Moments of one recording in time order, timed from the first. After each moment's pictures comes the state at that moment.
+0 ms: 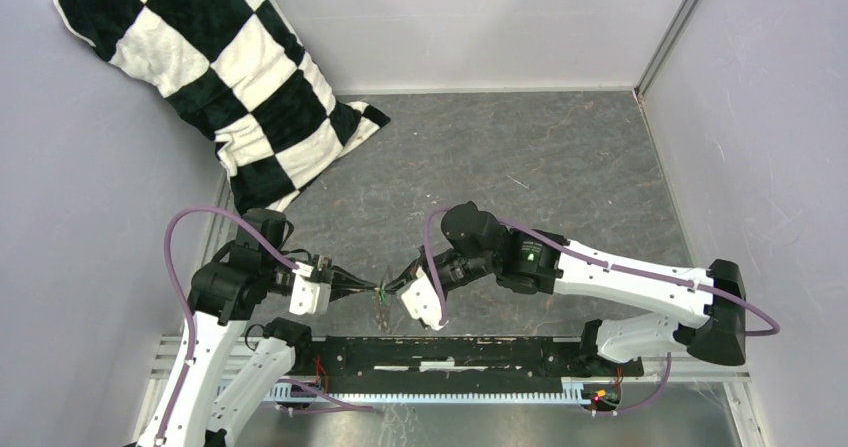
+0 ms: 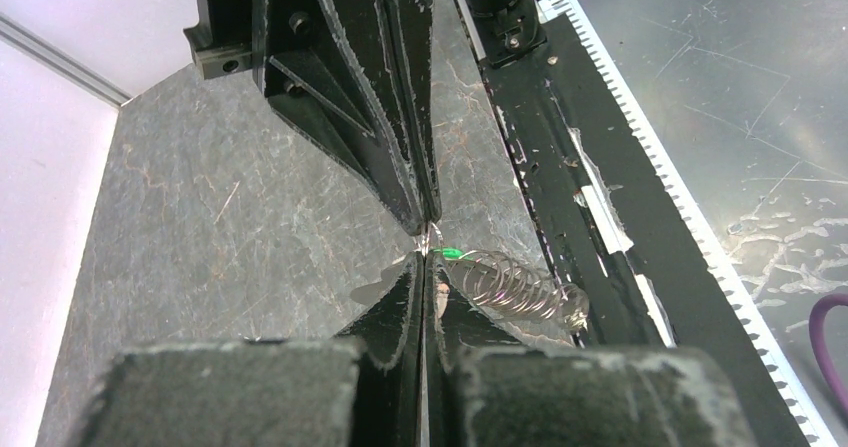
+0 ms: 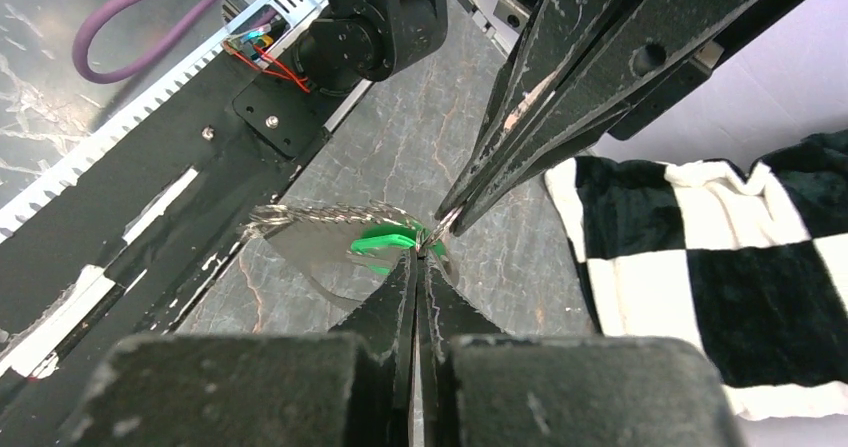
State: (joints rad) left arm -0.28 0.63 0.91 -1.16 1.29 1.30; right arm 1.22 1.29 1.13 -0.29 -0.60 -0.94
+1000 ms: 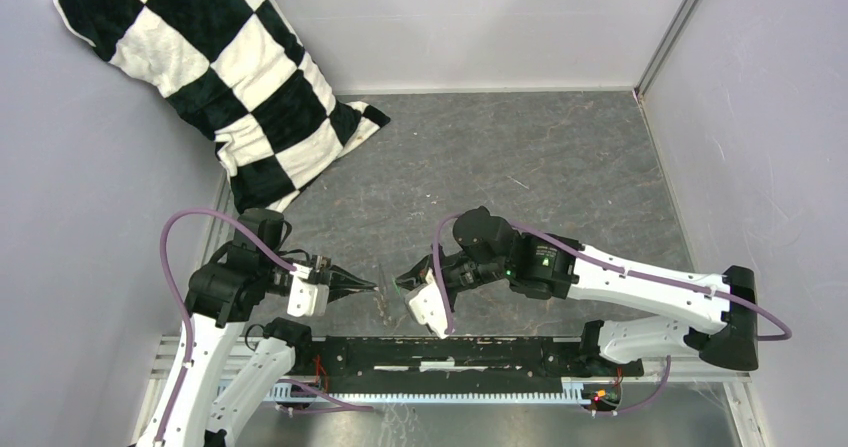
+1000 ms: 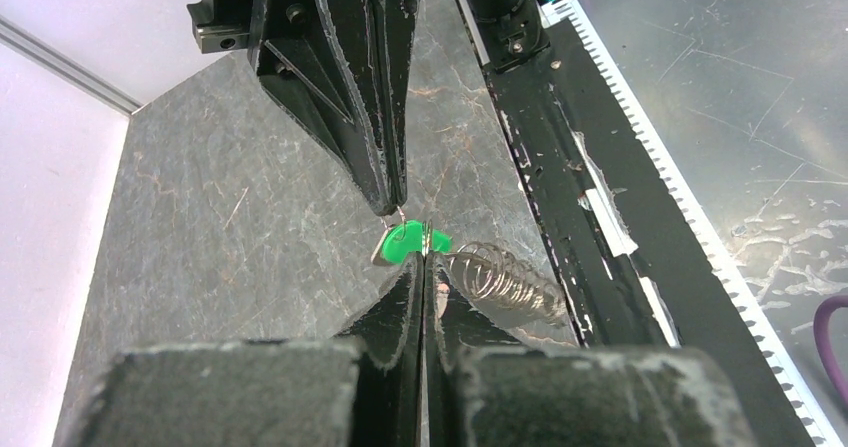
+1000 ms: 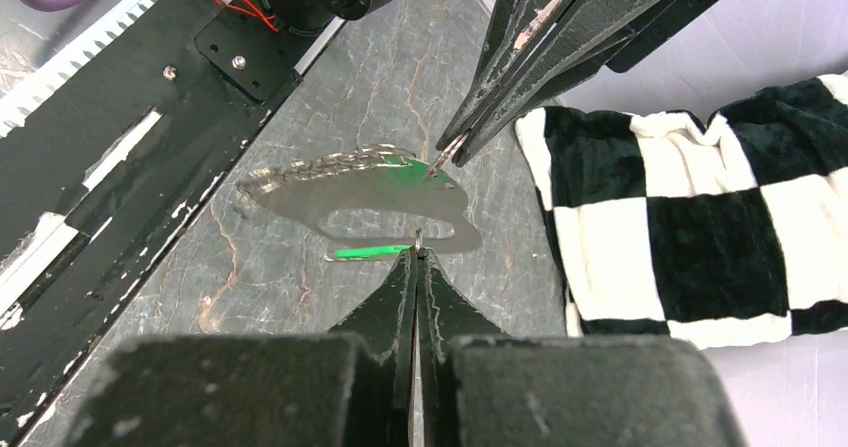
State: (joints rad) left arm -0.28 0.62 0.92 -1.16 1.29 1.30; right arm 1.24 1.21 1.10 -0.34 -0.45 -1.00
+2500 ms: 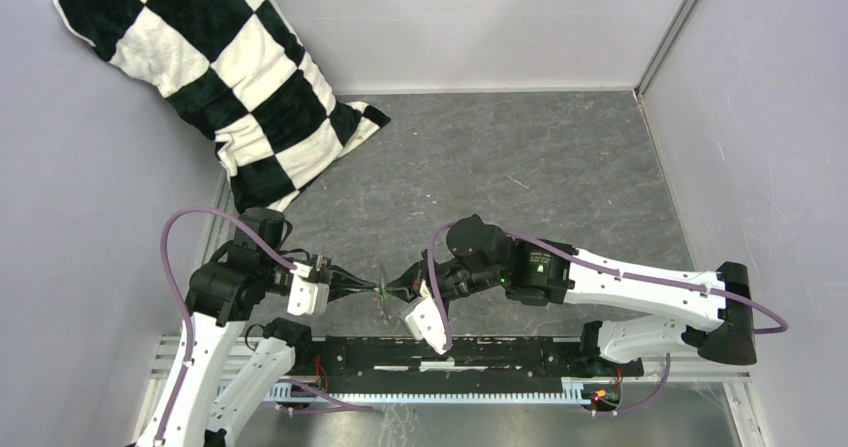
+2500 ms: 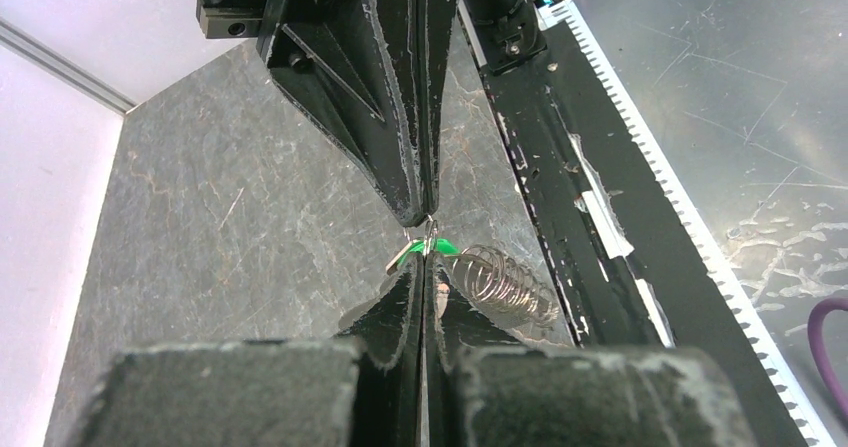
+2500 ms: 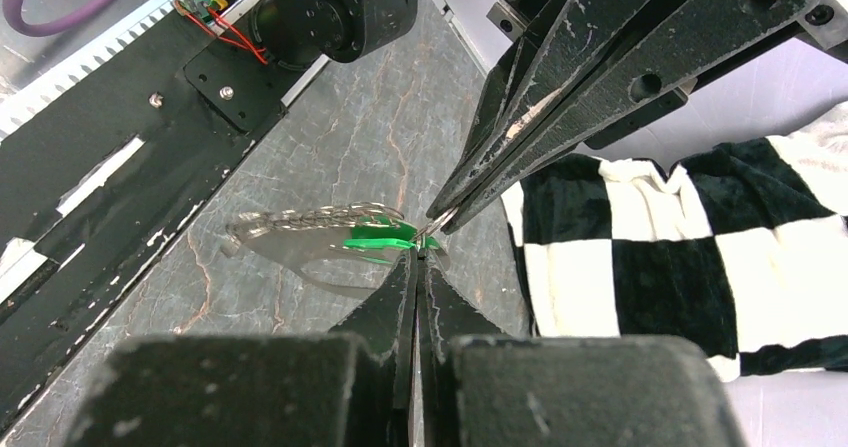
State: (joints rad) left arm -0.28 0.63 0.92 -1.16 1.29 1.30; right arm 1.30 1.23 1.11 -0.29 -0.44 -1.05
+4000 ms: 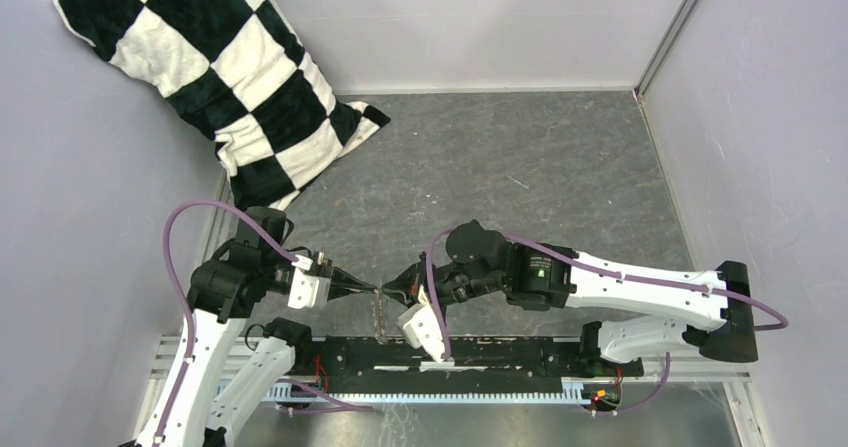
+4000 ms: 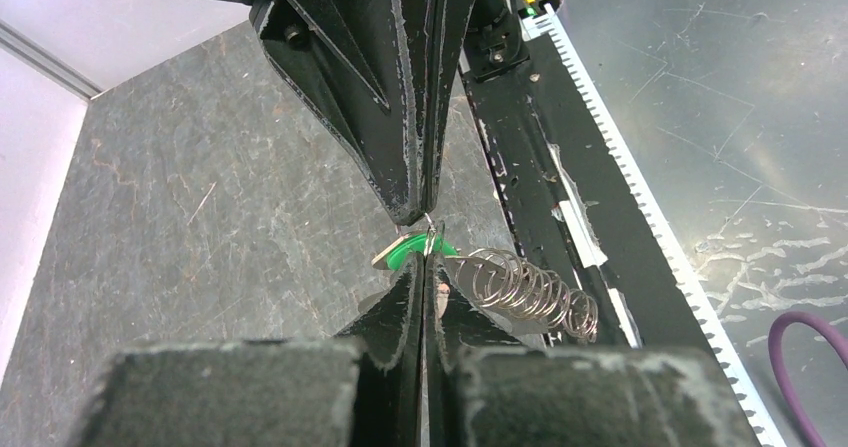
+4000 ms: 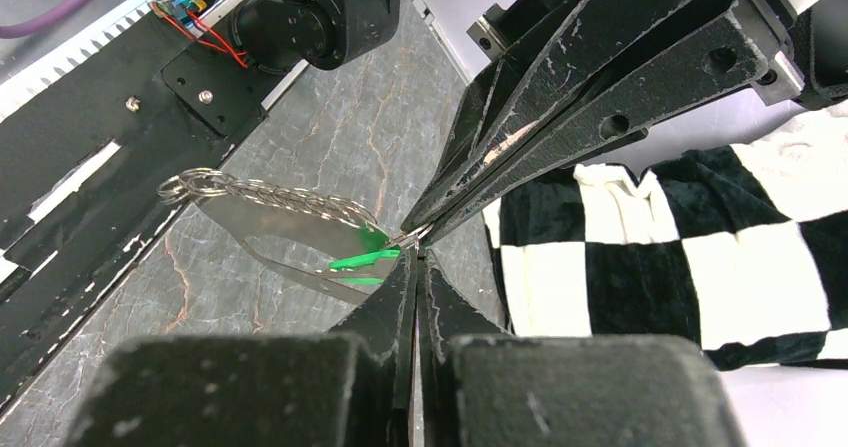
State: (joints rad) left arm -0.28 0.64 0.92 -1.17 1.30 1.24; right arm 1.34 1.23 1.13 -0.28 -0.37 -1.07
